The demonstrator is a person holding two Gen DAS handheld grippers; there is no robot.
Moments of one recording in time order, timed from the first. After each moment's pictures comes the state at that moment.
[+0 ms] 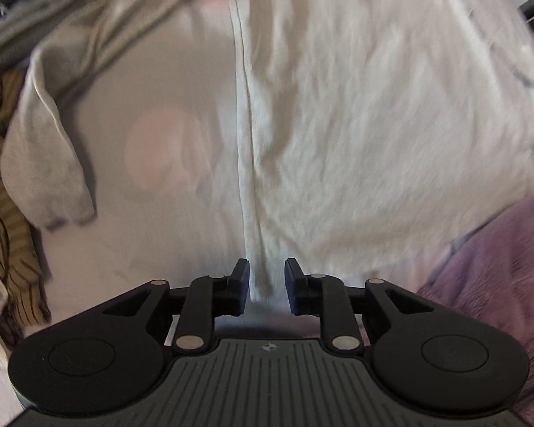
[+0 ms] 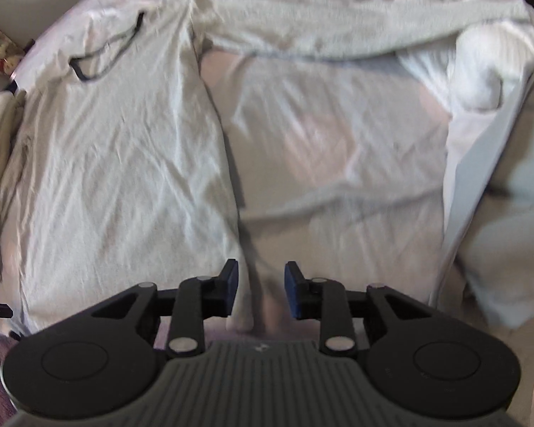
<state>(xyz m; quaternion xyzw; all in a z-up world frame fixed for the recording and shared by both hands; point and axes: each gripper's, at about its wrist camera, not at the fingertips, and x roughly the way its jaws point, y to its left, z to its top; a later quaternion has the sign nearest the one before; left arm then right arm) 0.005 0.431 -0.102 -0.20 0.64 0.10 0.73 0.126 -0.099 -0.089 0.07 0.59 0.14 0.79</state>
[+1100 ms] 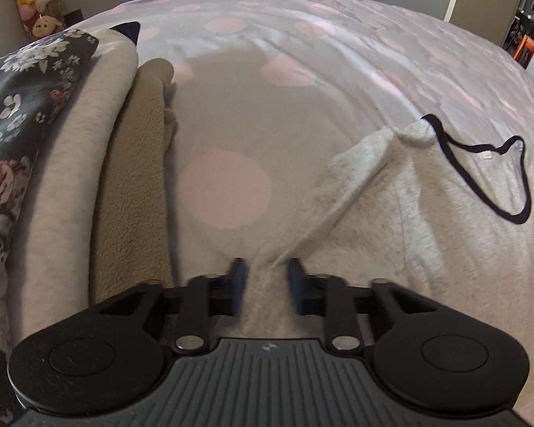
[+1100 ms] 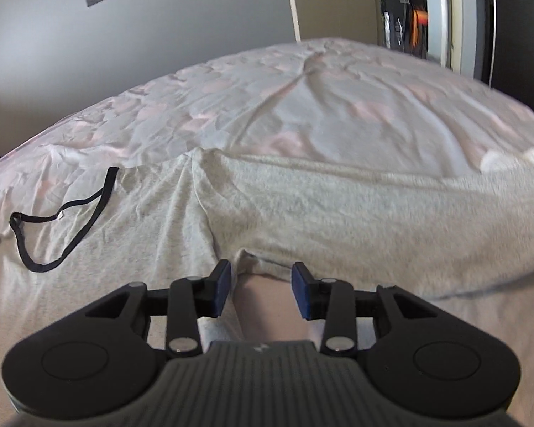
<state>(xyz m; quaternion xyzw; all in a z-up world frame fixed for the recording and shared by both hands) 0.186 0.595 -0.144 -0.14 0.47 0.24 0.84 0.267 0.041 -0.153 0.06 0.35 0.04 0.93</state>
